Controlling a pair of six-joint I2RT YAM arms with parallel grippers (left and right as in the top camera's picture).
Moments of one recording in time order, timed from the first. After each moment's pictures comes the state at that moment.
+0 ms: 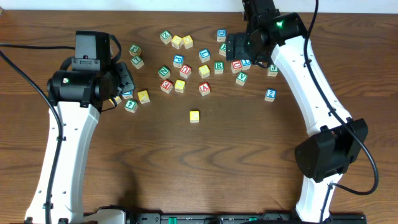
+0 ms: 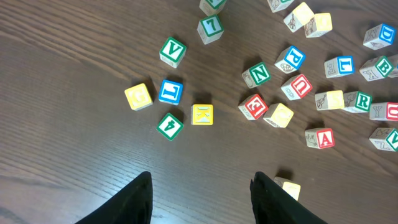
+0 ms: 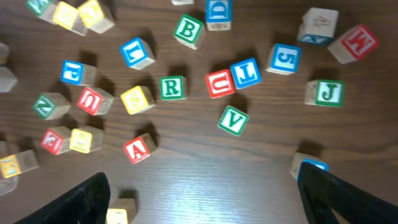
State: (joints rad) left arm -0.05 1.43 1.45 -1.05 -0.03 -0.41; right arm 0.35 2.05 2.08 -1.14 0.00 0.36
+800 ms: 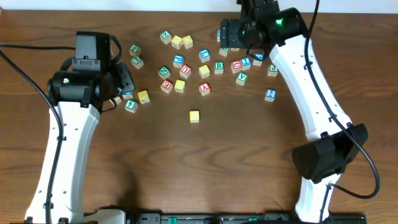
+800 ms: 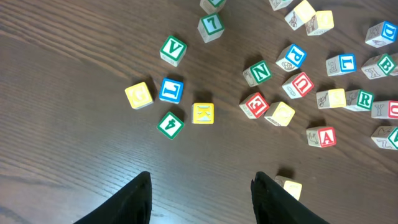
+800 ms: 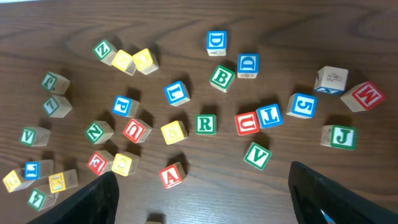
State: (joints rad) left arm -0.05 1.43 1.45 -1.05 -0.03 -0.40; right arm 0.38 2.05 2.19 -1.09 0.02 0.36
